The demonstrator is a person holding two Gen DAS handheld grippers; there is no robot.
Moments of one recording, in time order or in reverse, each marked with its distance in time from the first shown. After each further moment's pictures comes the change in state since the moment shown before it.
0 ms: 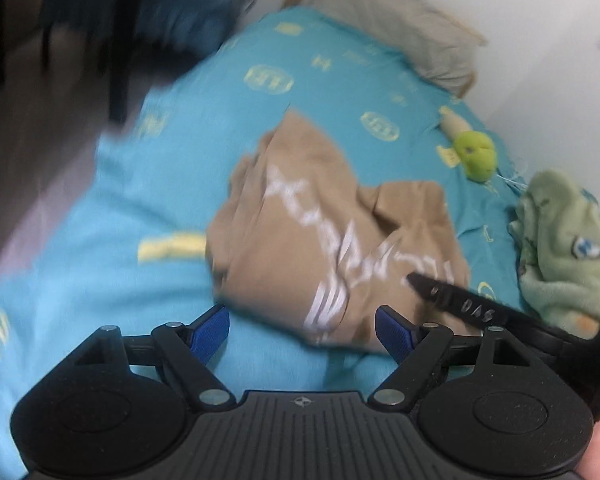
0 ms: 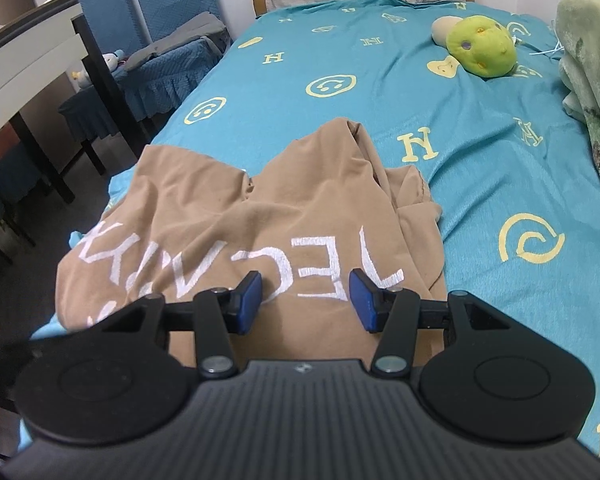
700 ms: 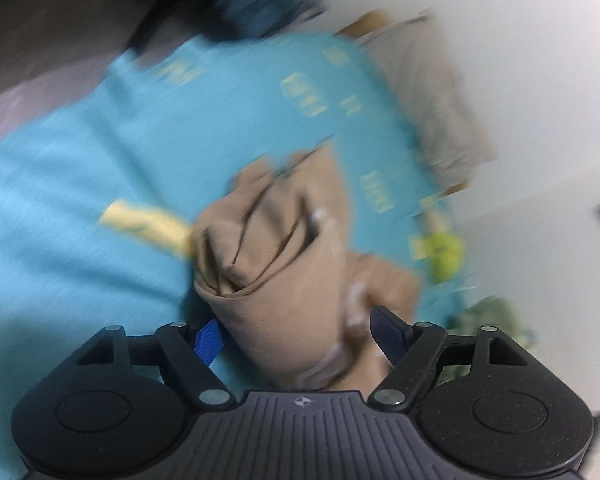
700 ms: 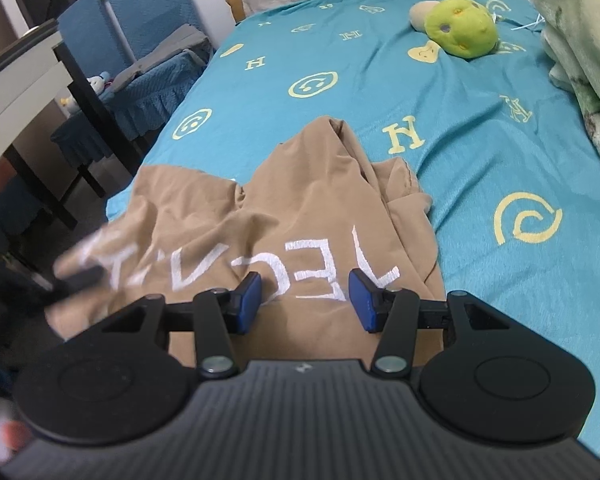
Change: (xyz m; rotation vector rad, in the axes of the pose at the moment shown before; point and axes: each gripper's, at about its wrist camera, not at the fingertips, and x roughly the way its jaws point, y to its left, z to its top) left arm 0.040 0.047 0.003 -0.424 -0.069 -0.219; right arm 0.000 -0.011 0.002 0.106 0.002 0.012
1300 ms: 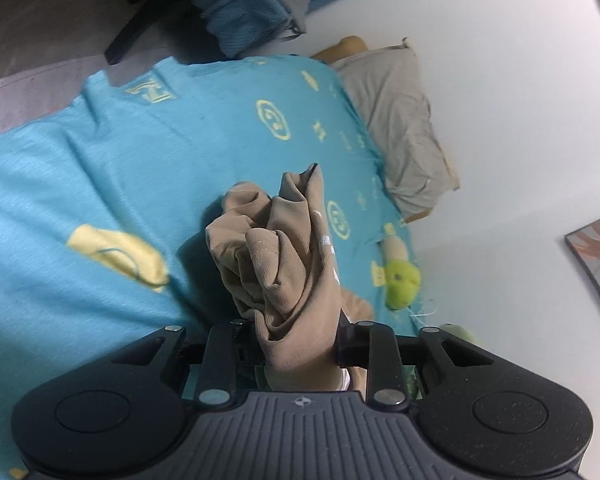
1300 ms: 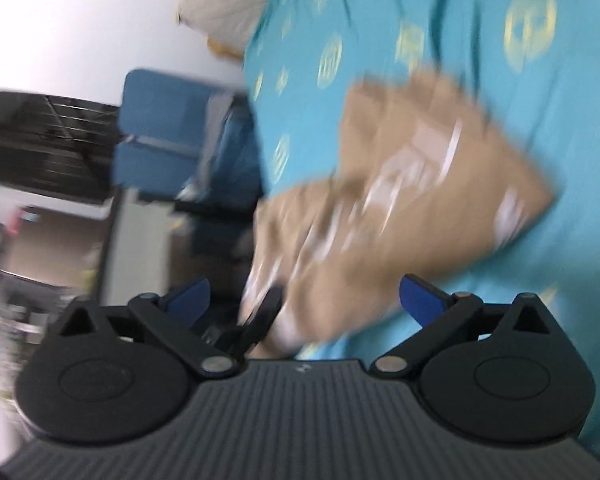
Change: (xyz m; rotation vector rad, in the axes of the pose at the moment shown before) left arm -0.012 -0.008 0.013 -0.030 -0.094 -0.171; right arm -0.033 -0.036 -0.021 0.760 0.144 0.552
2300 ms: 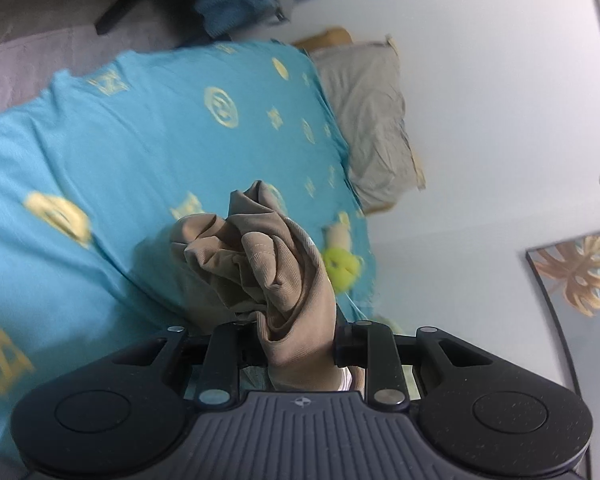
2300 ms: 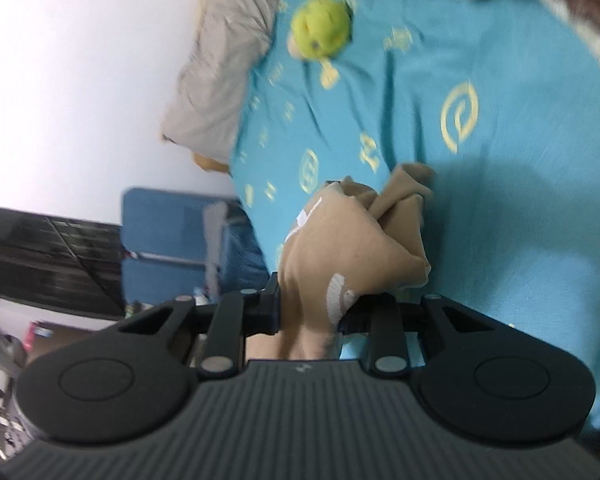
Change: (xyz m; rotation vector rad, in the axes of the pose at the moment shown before) left arm -0.047 -0.089 0.005 -0.109 0.087 -0.084; right arm -0.103 0.018 0.004 0.128 -0.409 -0.005
